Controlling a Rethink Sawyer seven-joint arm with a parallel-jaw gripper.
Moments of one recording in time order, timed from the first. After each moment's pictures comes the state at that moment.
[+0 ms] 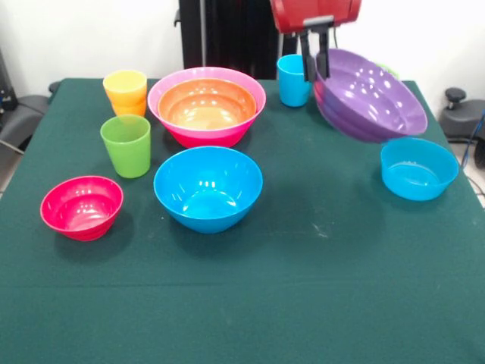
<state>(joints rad) -0.71 -0.91 0.79 1.98 -0.54 0.53 2.12</state>
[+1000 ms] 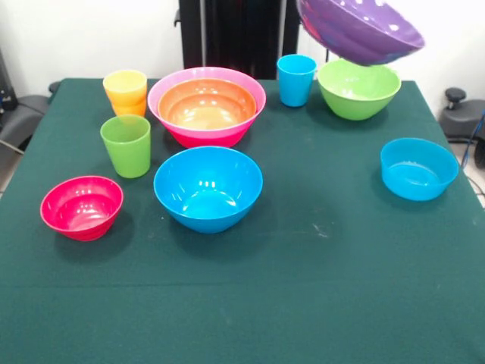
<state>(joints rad) -0.99 -1.21 1.13 2.11 -0.36 0.60 2.07</state>
